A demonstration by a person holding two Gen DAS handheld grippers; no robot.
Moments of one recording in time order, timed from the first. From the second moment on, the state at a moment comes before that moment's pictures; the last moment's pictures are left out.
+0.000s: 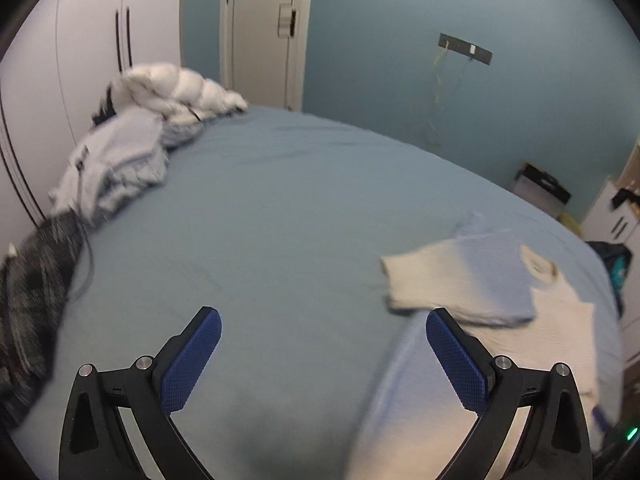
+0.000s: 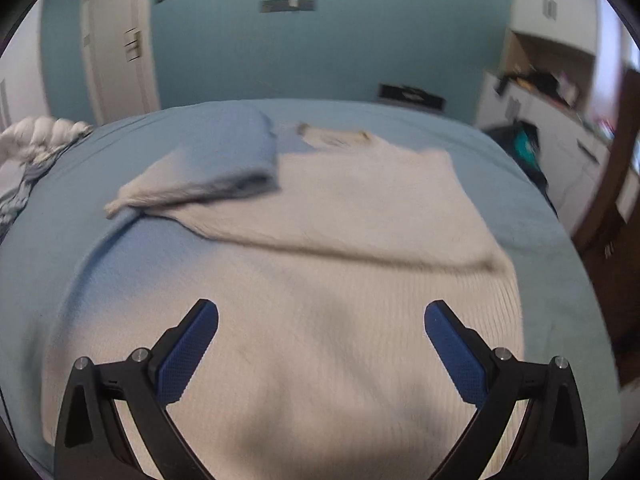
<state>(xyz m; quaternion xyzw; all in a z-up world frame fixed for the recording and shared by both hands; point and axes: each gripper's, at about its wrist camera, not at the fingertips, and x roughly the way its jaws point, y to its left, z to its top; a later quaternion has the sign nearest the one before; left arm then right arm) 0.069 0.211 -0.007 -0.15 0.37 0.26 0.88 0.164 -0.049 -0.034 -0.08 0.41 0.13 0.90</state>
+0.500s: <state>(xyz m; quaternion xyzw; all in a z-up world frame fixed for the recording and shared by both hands) 0.069 0.287 -0.071 -0.16 0.43 0.31 0.83 0.306 0.301 -0.113 -0.28 0.60 0.24 0.71</state>
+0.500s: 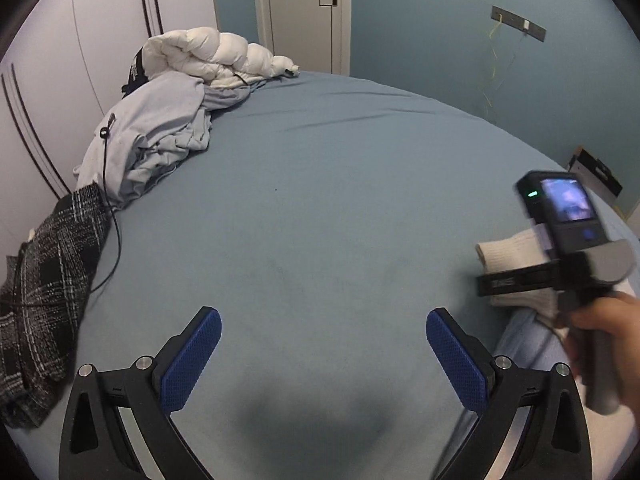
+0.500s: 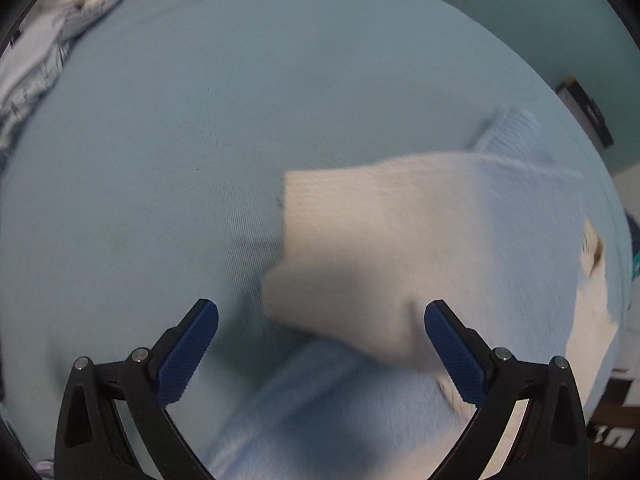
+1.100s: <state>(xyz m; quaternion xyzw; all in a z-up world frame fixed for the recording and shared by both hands) 0.056 0.310 -0.077 -0.30 0.41 0.28 0.82 0.314 0.276 0.079 -0.13 0.54 0.31 0.77</state>
